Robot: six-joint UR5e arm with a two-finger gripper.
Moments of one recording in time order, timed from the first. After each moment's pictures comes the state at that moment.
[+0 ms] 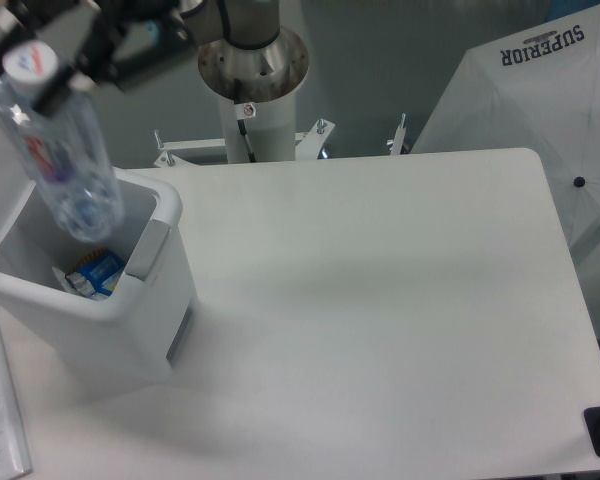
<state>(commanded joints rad) 2.39 -1.59 -1.28 -1.06 0.52 0.35</state>
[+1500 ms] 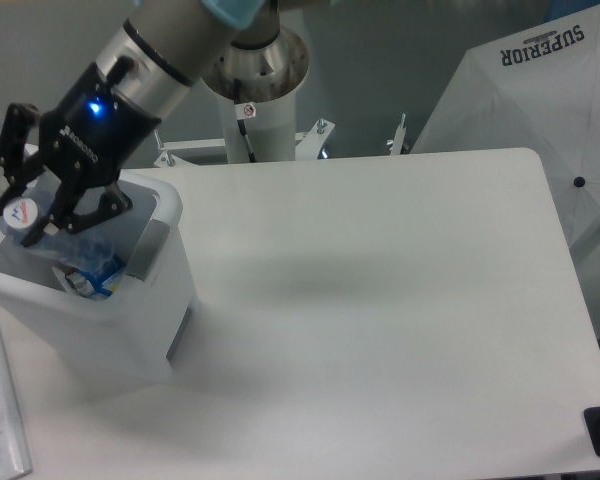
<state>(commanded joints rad) 2.26 -1.68 -1.61 -0.98 0.66 0.55</state>
